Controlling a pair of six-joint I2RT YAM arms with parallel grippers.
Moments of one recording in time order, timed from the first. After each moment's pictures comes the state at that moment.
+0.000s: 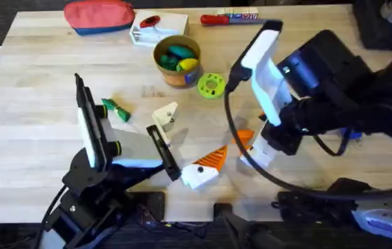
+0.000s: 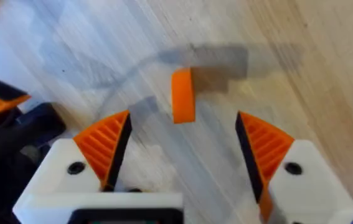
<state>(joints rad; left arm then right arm) -0.62 0.01 0.01 -0.05 0.46 -0.11 0.66 1.11 0.89 -1.04 -0.15 -0.27</state>
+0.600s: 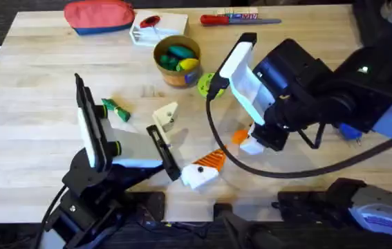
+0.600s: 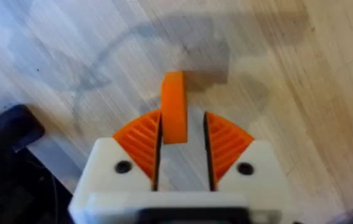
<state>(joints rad) -0.62 0.01 0.01 -0.05 0.46 -0.11 0.70 1.25 0.89 -0.99 -0.09 -0.30</state>
